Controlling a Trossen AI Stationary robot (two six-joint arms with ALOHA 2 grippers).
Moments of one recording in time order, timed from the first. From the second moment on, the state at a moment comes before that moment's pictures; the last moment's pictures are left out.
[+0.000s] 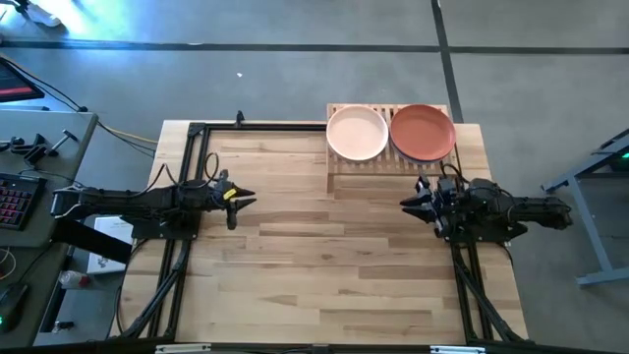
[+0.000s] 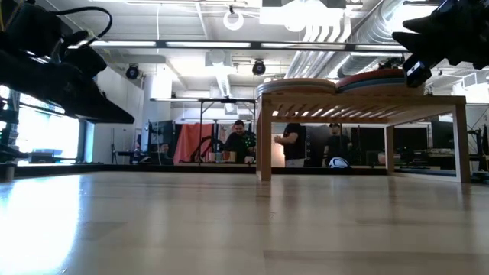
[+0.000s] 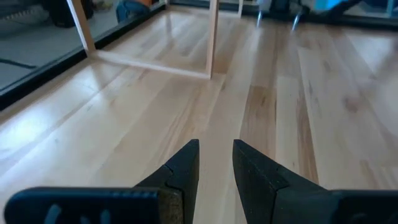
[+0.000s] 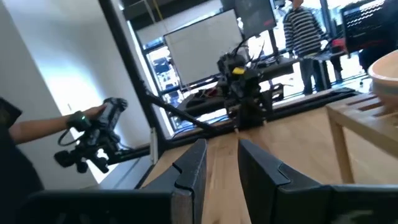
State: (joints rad) left arm 0.10 0.39 0.01 0.03 -0.17 -0.08; right arm -0.01 0.00 0.06 0.08 -0.14 0.34
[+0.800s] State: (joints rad) left arm 0.02 0.09 0.01 0.04 -0.17 -0.08; right arm 0.04 0.00 0.07 0.07 -0.12 0.34
